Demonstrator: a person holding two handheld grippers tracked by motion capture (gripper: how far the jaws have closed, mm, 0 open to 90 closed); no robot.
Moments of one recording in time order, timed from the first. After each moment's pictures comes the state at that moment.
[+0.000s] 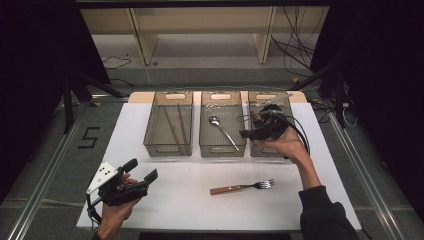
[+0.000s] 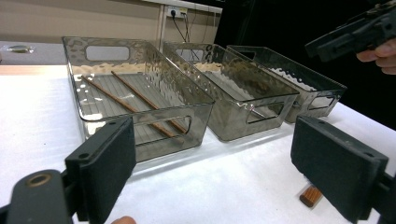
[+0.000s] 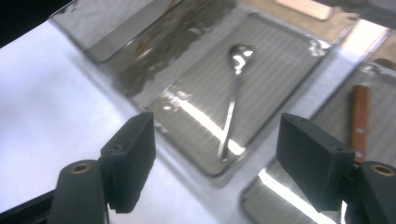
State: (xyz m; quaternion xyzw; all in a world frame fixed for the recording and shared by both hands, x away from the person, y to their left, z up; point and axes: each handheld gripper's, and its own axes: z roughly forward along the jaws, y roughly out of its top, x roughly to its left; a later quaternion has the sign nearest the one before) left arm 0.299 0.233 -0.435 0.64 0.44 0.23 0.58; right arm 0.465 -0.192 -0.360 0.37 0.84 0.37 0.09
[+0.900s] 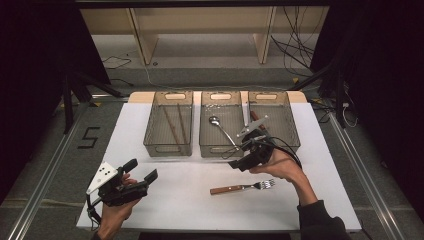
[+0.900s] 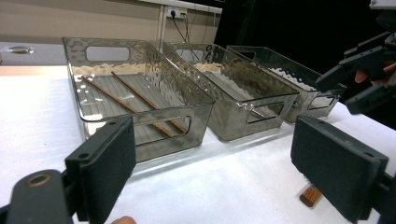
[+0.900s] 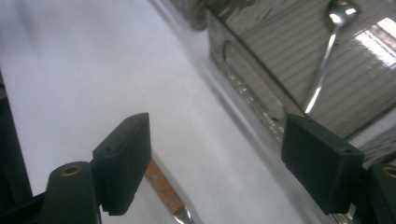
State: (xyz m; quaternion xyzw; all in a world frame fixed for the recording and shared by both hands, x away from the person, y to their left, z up) left arm 0.299 0.233 -0.435 0.64 0.44 0.23 0.58; right arm 0.415 -0.153 -0.384 0.27 0.91 0.30 0.06
